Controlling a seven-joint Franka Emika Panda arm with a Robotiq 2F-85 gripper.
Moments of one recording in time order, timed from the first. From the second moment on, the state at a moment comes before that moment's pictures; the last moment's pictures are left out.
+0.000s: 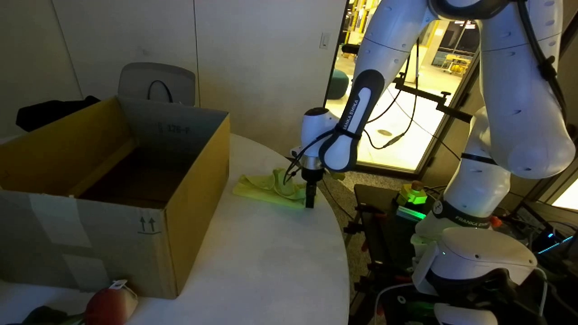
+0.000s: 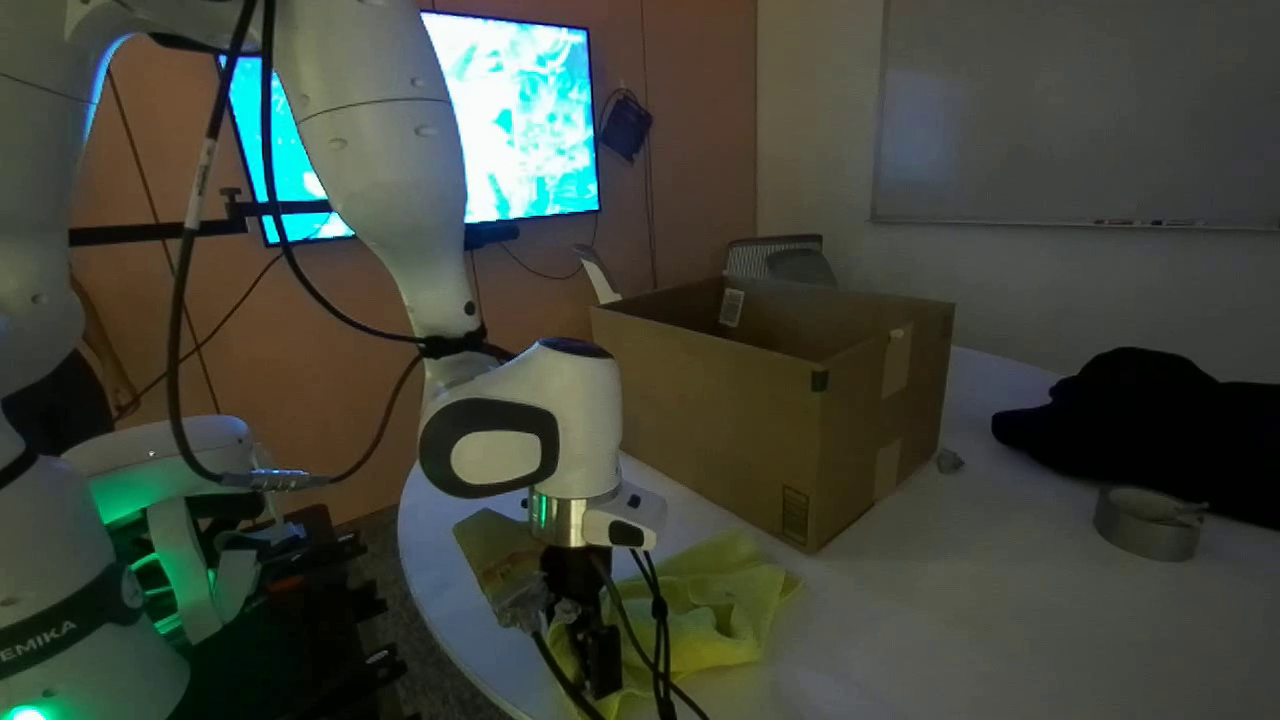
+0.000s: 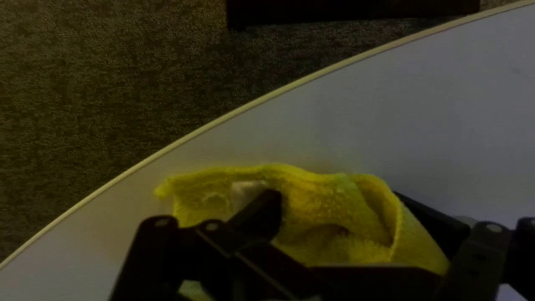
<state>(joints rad) -0.19 0.47 -0.13 -2.53 -0.10 2.90 -0.22</state>
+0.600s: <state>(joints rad) -0.16 0.45 -0.18 -2.52 -0.16 2.89 -0.22</state>
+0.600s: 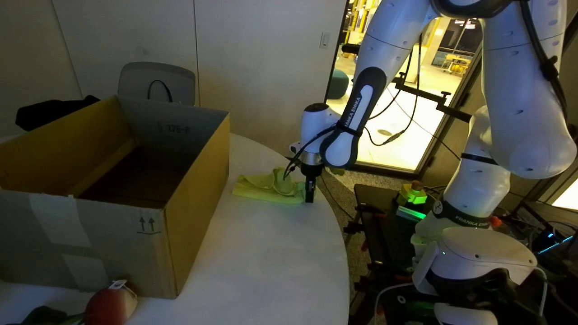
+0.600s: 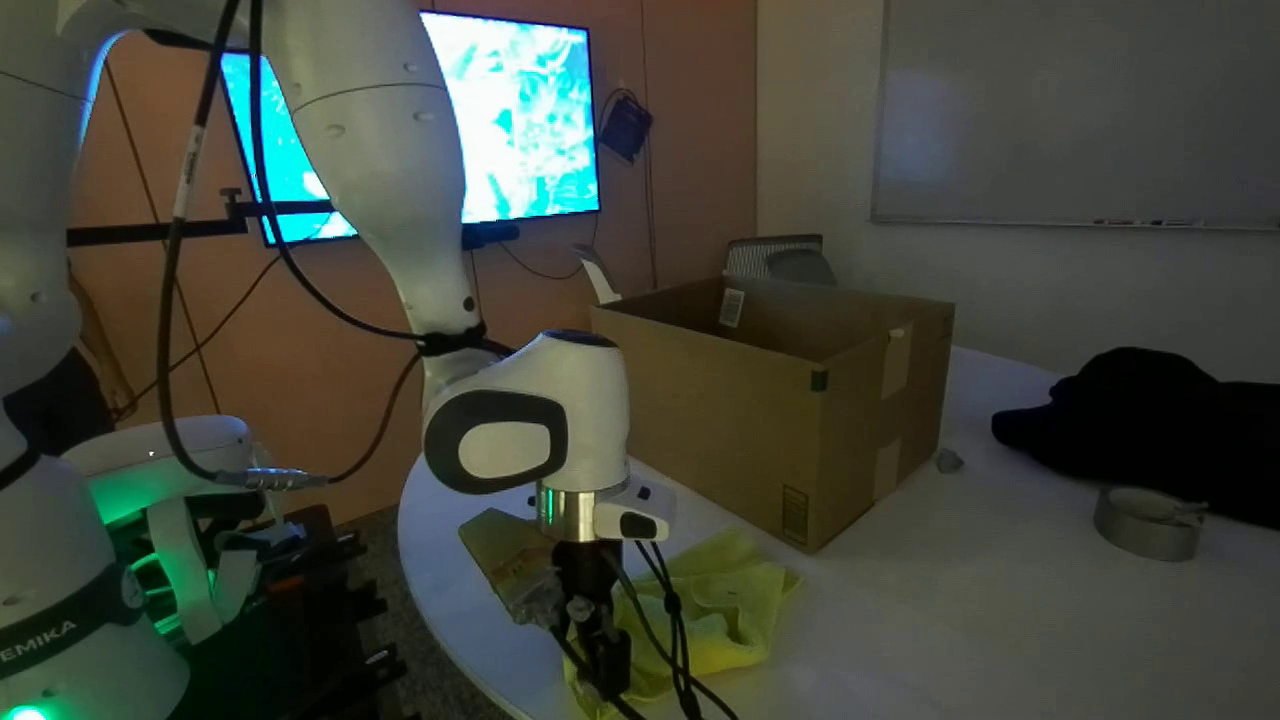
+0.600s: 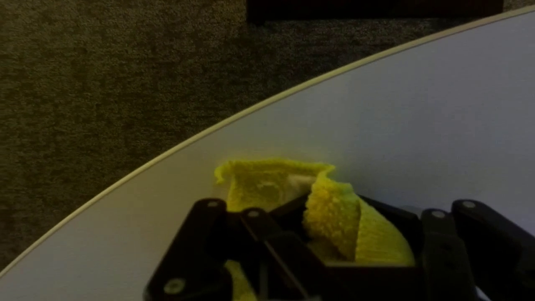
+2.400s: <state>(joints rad) -0.16 0.33 -0.05 -2.49 -0.15 3.22 -0.05</state>
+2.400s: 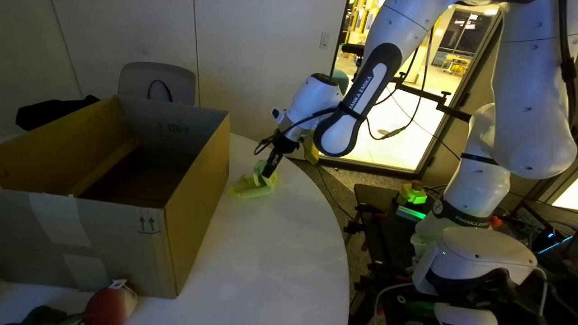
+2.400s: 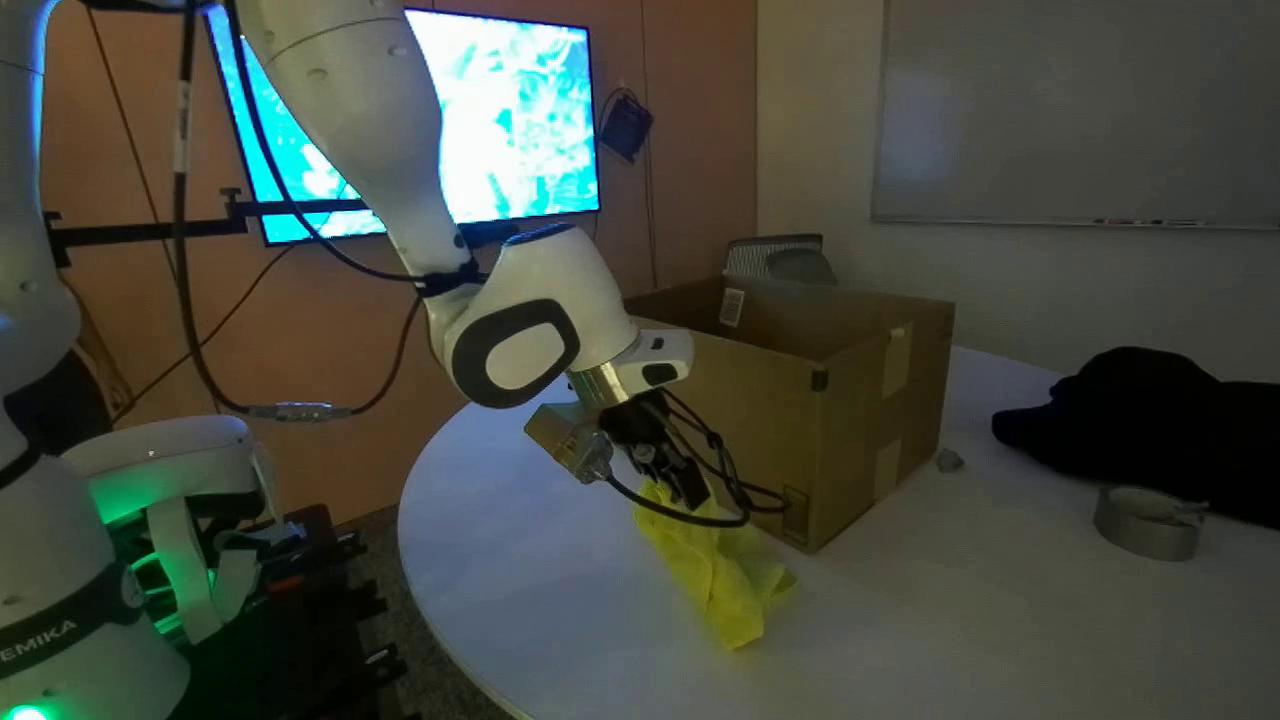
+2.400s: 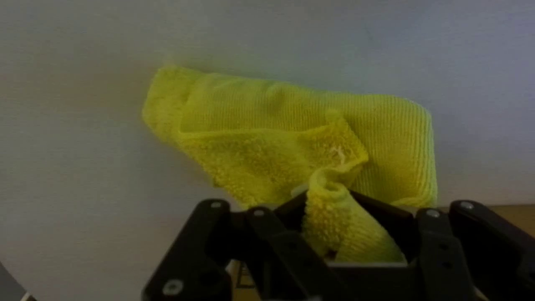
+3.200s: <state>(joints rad) -0.35 0.58 0.14 -2.25 -0.14 3.14 -0.08</state>
